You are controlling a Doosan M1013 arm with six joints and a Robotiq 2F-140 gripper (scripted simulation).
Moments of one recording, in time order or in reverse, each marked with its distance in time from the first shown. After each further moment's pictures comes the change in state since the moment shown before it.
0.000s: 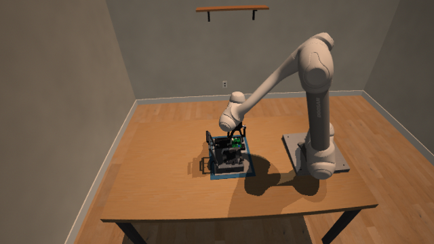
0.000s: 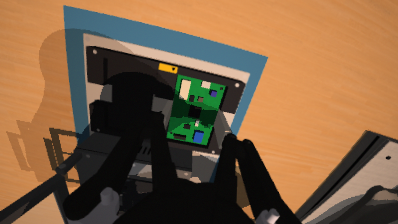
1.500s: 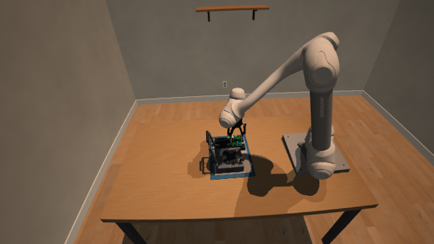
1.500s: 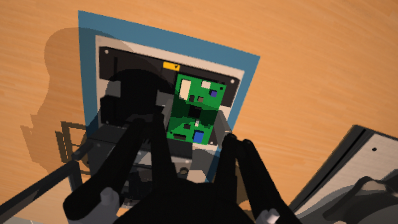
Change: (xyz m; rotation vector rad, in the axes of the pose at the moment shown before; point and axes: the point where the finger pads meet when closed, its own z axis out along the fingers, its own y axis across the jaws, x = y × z) arm 0.000 0.000 -0.027 0.000 0.000 0.000
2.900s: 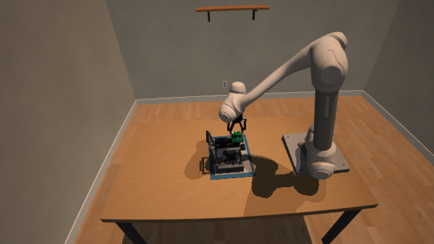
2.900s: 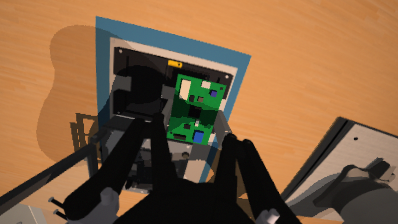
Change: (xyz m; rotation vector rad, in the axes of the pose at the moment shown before) arm 0.000 0.000 -0.042 0.000 0.000 0.000
